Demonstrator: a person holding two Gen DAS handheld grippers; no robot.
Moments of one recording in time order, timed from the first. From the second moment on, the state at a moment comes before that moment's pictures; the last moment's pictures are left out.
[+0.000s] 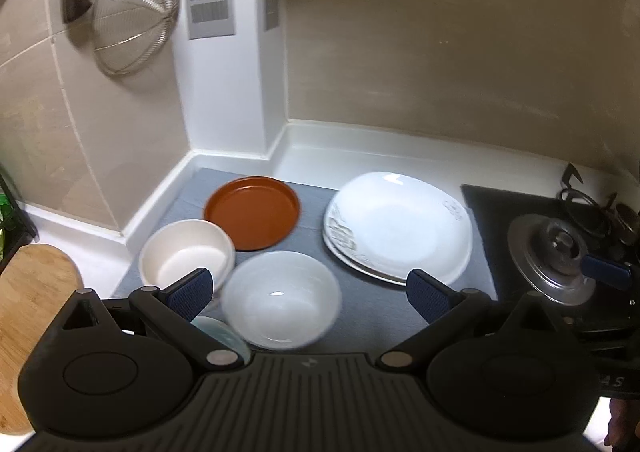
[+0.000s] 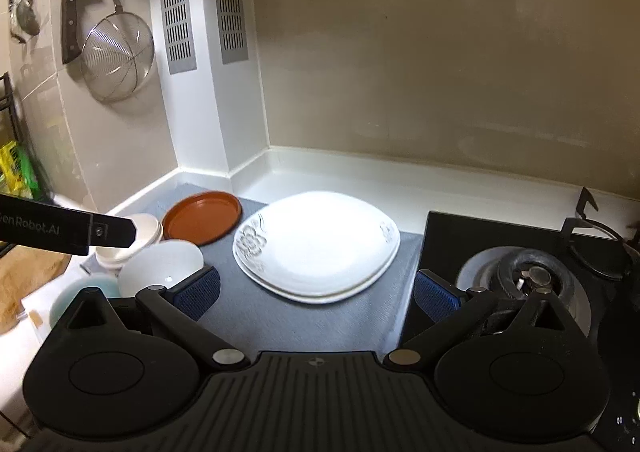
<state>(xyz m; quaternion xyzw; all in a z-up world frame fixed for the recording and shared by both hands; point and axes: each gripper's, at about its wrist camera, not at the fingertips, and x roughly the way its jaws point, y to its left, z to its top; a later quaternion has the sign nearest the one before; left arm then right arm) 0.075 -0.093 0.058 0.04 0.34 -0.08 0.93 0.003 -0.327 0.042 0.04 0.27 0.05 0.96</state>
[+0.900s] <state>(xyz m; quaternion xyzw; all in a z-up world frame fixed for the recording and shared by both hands) 0.219 0.013 0.057 0.05 0.37 -0.06 0.92 0.086 -0.228 0.077 0.04 0.28 0.07 0.96</state>
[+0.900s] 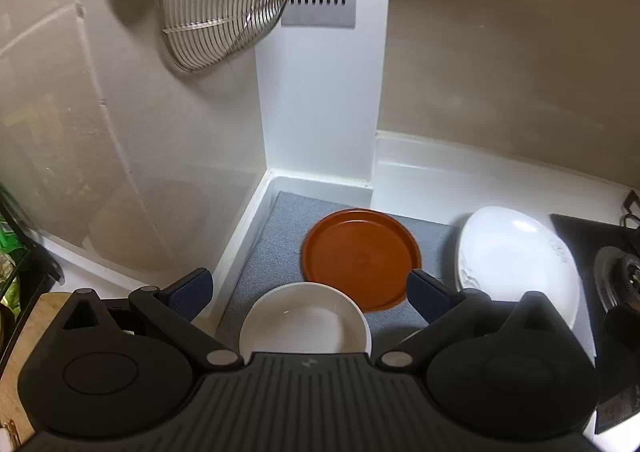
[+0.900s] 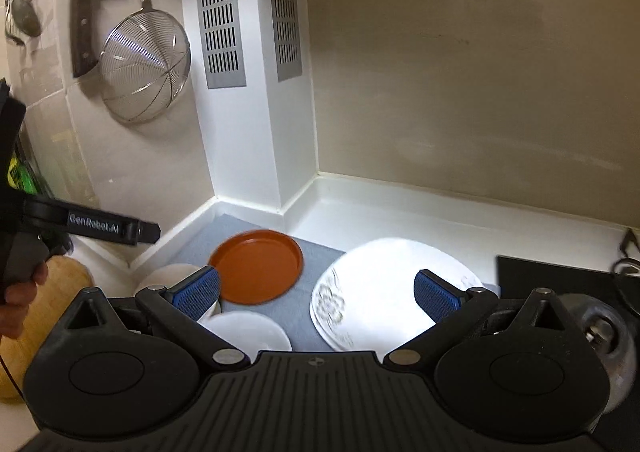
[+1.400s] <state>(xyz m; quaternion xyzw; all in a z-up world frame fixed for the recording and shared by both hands) 0.307 -0.009 0.014 0.06 0.44 -0.05 0.89 0.206 -0.226 0.051 0.02 0.31 0.09 0.95</state>
